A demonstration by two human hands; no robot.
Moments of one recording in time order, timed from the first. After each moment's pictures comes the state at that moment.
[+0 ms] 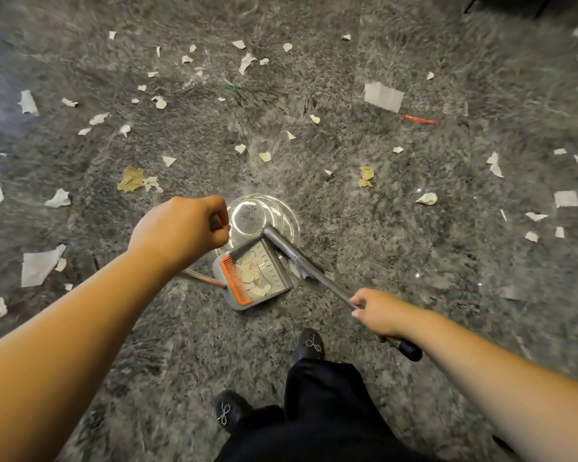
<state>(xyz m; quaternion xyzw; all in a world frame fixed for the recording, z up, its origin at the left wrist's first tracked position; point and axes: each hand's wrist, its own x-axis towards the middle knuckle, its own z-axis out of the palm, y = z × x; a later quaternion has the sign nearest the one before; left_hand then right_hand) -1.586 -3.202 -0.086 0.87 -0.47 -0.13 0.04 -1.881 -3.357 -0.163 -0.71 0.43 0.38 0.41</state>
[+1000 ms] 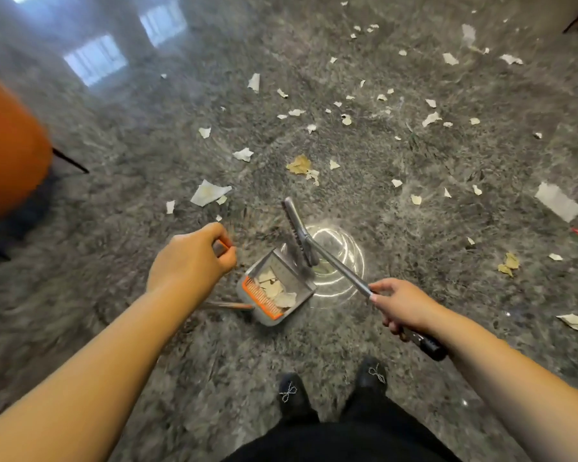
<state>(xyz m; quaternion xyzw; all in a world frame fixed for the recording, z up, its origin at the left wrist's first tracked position) -1.570 -2.771 -0.046 0.98 -0.06 -0.08 0.17 -1.693 -3.077 -0.105 -0.77 0.31 0.30 0.46</state>
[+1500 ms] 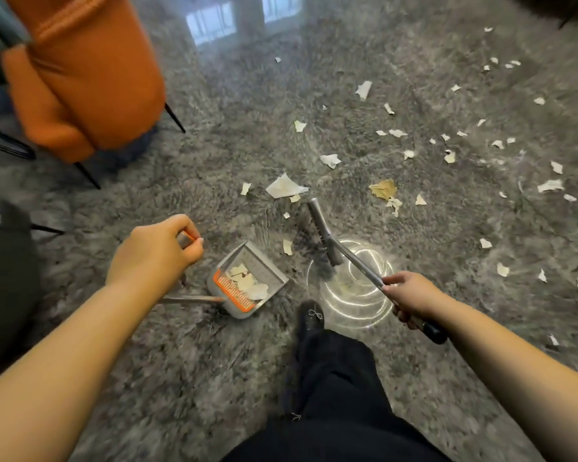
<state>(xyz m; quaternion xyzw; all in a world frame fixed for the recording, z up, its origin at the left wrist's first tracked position) -1.525 -2.582 -0.044 0.98 0.15 -0.02 0.14 -1.515 -2.972 -0.125 -0.81 0.22 0.37 0.41</state>
